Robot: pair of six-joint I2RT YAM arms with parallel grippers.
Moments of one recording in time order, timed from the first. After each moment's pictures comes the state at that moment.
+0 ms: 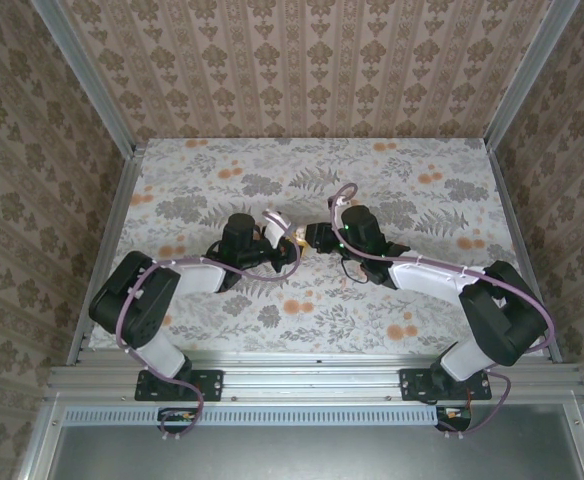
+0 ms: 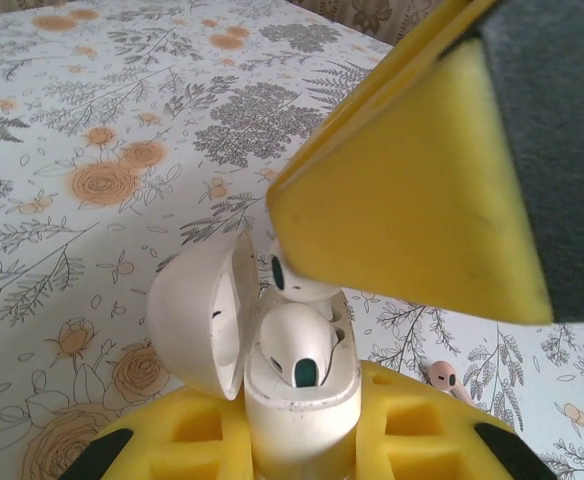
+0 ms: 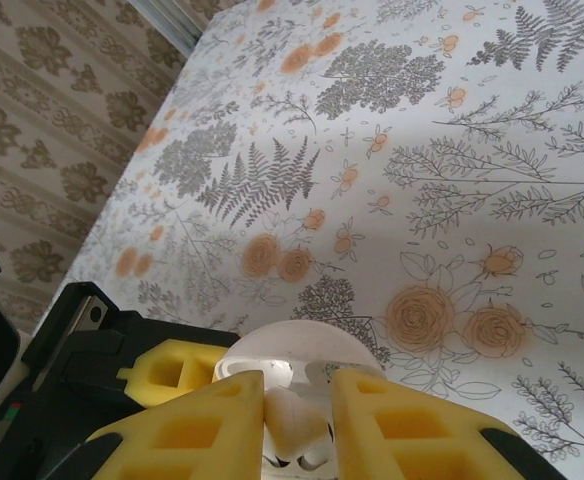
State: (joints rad) left arm -0.60 1.63 0.64 0.60 0.59 0.02; right arm 0.60 1.52 0.79 0.31 -0.13 0.61
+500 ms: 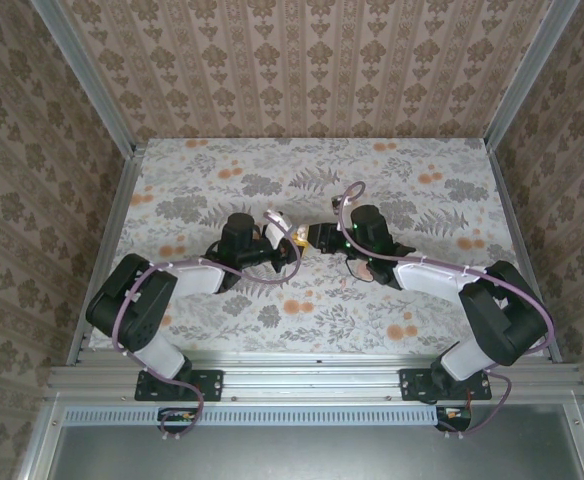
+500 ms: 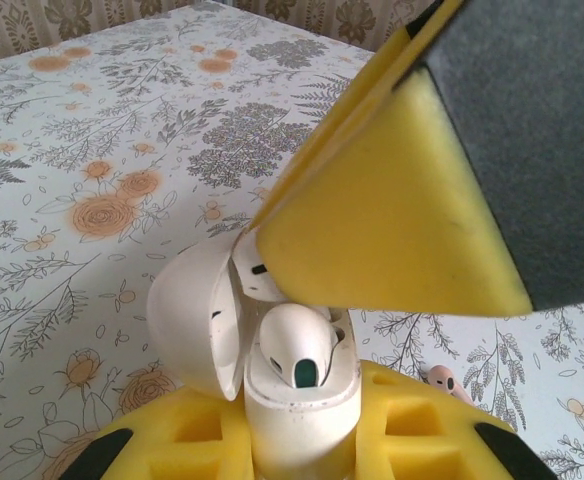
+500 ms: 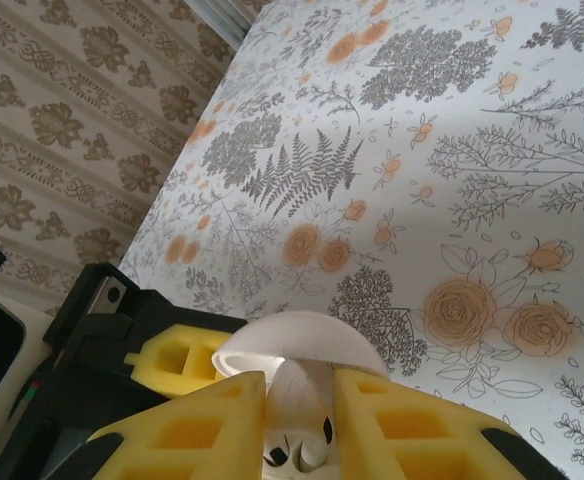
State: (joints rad) left arm -0.60 1.61 0.64 0.60 0.60 0.08; right arm 0.56 1.52 0.75 0.39 -0.28 0.63
